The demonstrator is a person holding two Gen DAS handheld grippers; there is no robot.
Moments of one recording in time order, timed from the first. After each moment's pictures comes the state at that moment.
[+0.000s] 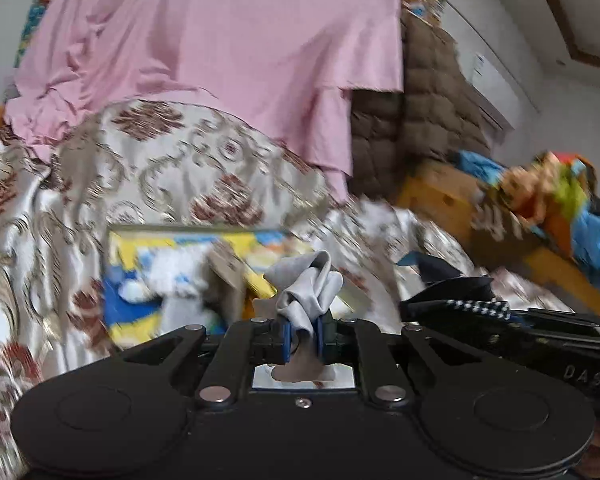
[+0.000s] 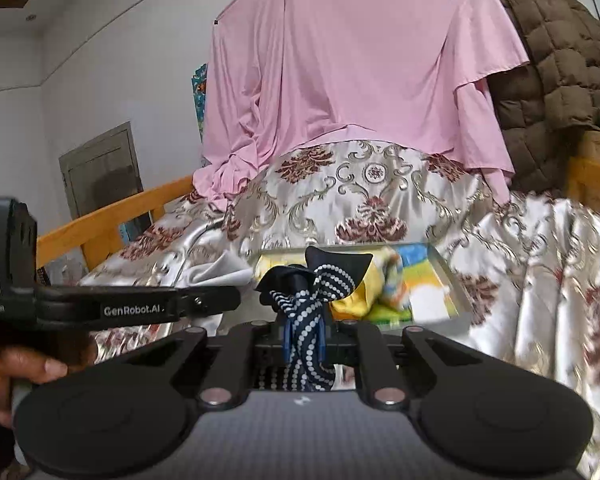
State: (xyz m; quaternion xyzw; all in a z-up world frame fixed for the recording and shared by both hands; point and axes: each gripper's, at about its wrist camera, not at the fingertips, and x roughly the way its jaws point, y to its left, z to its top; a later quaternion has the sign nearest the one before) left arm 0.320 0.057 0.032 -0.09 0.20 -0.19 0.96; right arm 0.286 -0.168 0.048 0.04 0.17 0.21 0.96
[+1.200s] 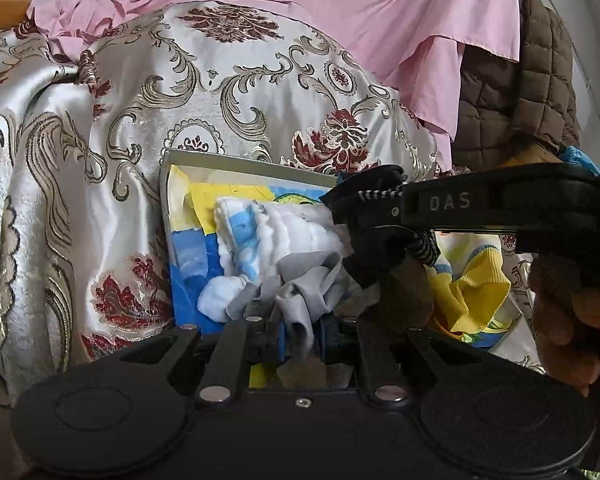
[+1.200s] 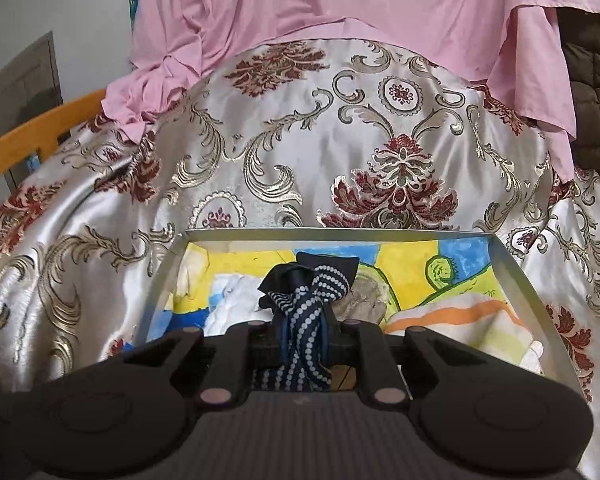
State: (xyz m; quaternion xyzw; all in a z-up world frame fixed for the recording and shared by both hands) left arm 0.489 0.125 -0.060 -0.14 0.30 -0.15 0.93; right arm 0.542 -0.023 0.002 -0.03 0.31 0.13 0.94
